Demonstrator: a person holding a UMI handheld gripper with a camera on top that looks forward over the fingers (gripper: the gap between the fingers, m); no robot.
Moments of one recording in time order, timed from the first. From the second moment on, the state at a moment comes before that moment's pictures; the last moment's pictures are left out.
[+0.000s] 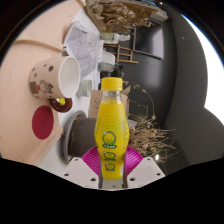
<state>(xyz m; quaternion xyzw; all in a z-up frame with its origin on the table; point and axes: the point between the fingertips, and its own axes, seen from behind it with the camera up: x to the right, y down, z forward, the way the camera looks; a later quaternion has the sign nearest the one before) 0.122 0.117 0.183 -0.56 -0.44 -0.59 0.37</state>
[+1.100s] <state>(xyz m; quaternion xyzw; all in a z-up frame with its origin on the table) 0.082 0.127 0.121 -0.82 -0.02 0.00 0.57</state>
